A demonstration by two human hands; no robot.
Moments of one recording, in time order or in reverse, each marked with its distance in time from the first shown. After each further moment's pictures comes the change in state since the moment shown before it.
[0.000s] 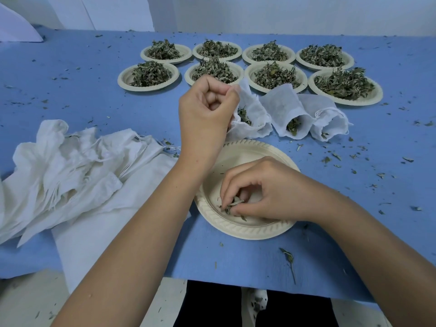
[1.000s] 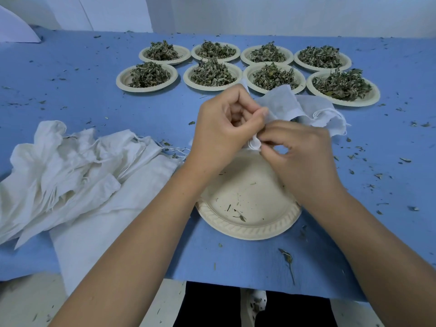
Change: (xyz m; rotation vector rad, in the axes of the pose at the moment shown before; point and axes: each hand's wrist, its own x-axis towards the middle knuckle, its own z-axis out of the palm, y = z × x) left_hand -0.012 0.001 0.004 0.031 -0.307 0.085; right_hand 0.004 0.013 -0.012 -0.562 0.880 -0.161
